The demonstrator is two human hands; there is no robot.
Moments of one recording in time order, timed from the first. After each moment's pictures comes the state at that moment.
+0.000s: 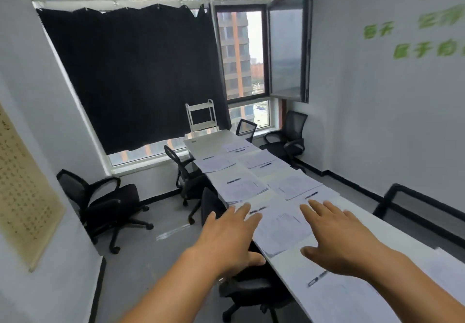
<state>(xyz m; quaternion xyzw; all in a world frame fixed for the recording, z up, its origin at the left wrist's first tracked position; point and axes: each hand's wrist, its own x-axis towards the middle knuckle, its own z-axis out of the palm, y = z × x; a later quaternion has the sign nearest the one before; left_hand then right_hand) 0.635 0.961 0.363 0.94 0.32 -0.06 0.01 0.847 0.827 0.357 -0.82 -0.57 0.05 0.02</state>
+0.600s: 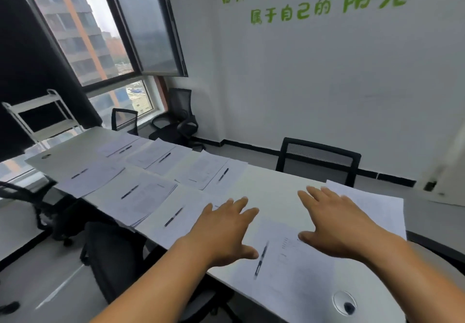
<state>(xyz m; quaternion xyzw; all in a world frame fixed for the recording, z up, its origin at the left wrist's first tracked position) 0.833 1.064 0.283 0.99 0.00 -0.13 0.00 0.944 0.824 0.280 -0.95 -0.30 0.11 0.01</state>
